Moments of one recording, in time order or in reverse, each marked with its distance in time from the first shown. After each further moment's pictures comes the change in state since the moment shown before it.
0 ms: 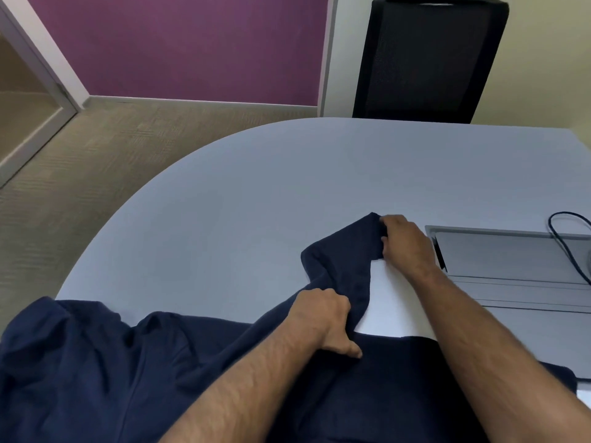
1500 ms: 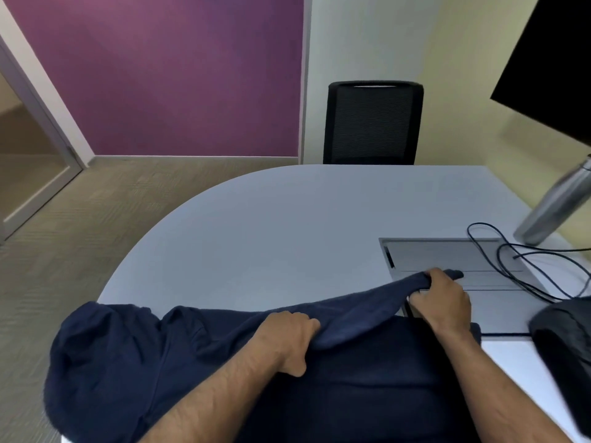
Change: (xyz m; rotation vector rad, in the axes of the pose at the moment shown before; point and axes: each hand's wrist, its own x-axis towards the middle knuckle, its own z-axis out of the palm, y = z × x) left_hand -0.139 0.036 -0.013 0.154 0.031 0.072; right_hand -0.208 0.056 -0.084 0.277 0.332 0.343
